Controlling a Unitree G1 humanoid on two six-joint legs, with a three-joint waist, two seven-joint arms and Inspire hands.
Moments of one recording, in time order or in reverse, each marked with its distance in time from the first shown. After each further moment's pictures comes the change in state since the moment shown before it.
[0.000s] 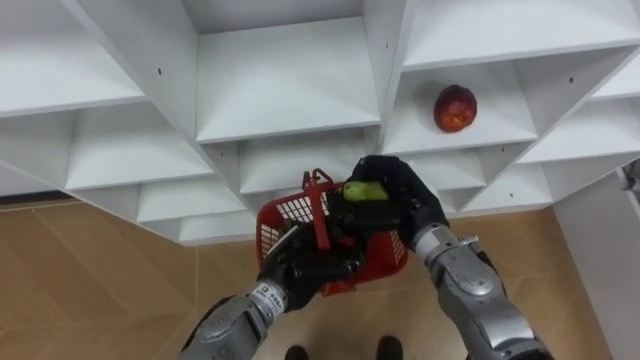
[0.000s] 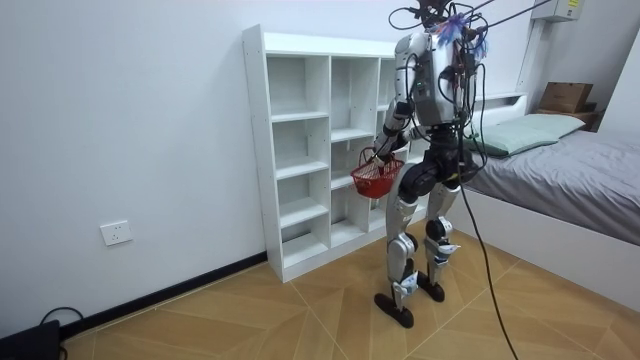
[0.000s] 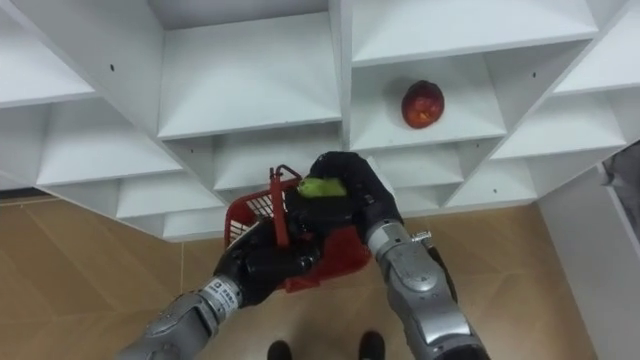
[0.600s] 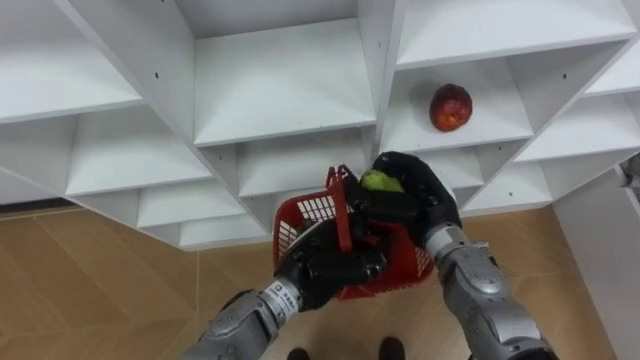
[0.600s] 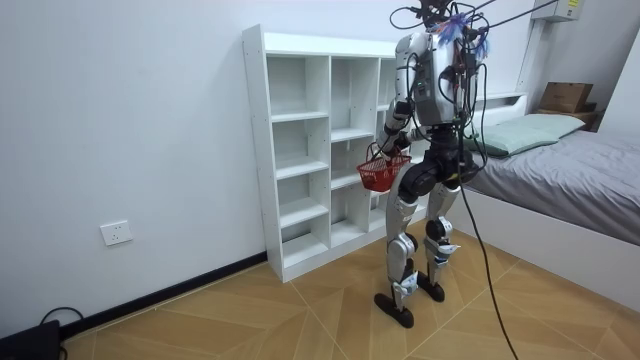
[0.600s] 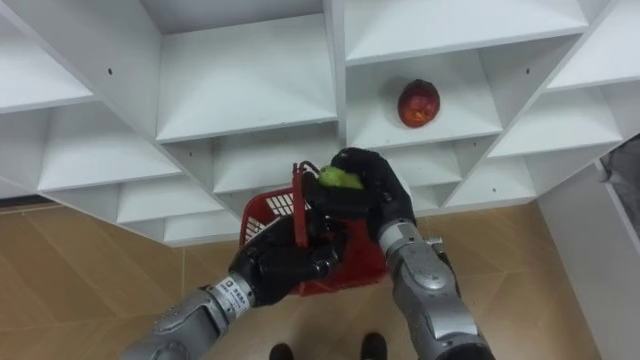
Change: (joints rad) left arm 0.009 0.006 -0.050 -0.077 -0.060 0.025 -0.069; right arm -0.006 0.006 -0.013 0.041 0.182 0.003 -0.020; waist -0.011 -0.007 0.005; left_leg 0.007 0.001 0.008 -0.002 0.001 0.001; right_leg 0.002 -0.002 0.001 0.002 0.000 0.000
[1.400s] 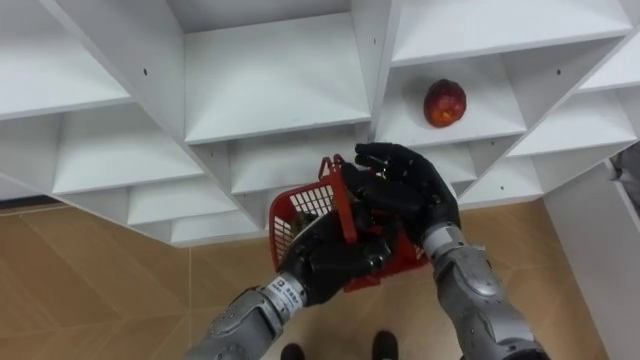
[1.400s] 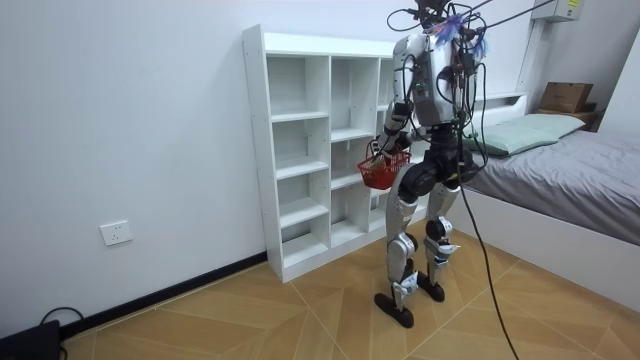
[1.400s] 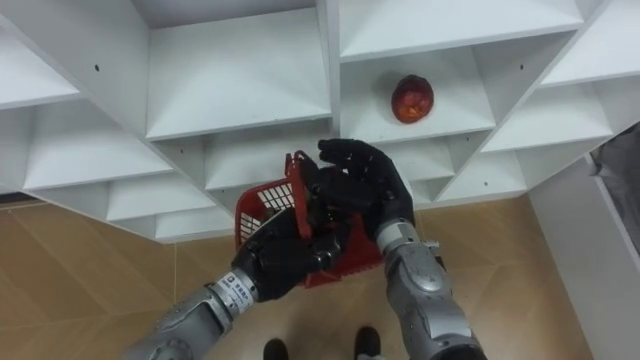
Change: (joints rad) left arm -0.001 0.009 -0.016 -0.033 -0.048 -0.013 -0.002; right arm -0.002 0.022 0.000 0.024 0.038 -0.055 -0.010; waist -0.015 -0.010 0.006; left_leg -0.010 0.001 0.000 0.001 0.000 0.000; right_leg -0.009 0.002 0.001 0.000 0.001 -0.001
